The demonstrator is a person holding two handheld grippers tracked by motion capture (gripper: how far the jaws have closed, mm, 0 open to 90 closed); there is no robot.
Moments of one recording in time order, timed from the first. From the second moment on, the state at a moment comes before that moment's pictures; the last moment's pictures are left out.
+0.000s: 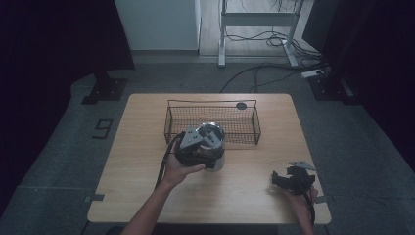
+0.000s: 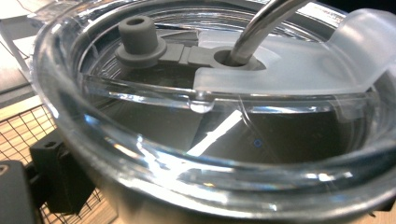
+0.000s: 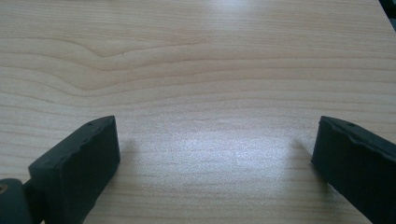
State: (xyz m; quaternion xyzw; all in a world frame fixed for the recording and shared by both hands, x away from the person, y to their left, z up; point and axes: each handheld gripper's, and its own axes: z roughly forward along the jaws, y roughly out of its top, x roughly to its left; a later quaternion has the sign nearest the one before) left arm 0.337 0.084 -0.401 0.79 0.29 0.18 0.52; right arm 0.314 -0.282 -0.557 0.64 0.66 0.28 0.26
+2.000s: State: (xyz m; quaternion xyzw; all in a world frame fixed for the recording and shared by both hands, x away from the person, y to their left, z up) left arm 0.393 0.100 -0.358 0.76 0.32 0.21 0.52; right arm 0.314 -0.283 -0.557 0.64 0.66 0.28 0.26
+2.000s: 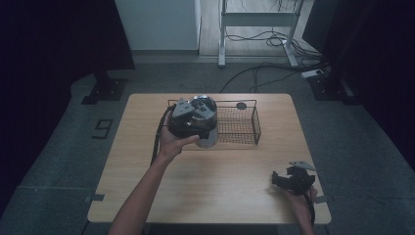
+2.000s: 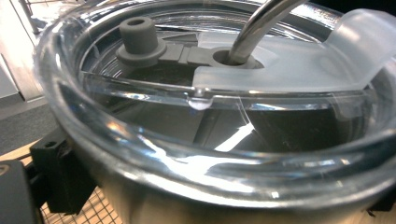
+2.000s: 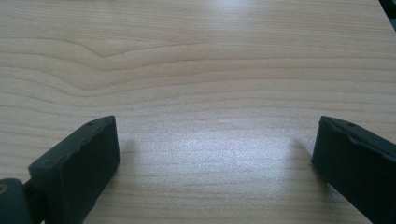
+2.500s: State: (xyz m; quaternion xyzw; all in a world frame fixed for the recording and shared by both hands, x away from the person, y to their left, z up) left arm 0.405 0.108 -0.354 0.76 0.34 0.21 0.52; right arm 0.314 -0.282 -0.557 0.64 0.66 0.29 0.27
